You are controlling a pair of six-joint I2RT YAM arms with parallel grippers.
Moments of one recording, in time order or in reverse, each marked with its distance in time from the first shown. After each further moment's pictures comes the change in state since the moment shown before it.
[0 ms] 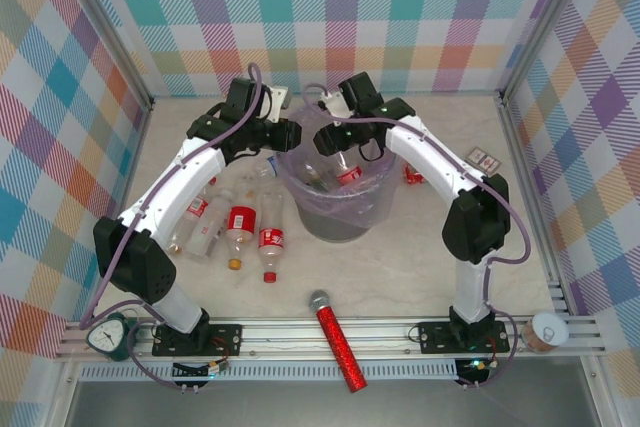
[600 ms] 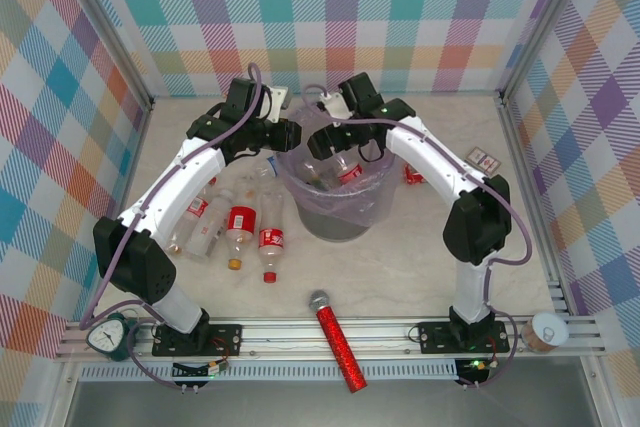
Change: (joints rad) left arm 0.000 0.000 0.000 0.000 0.000 0.000; right arm 0.000 -0.026 0.039 -0.047 -0.035 -0.010
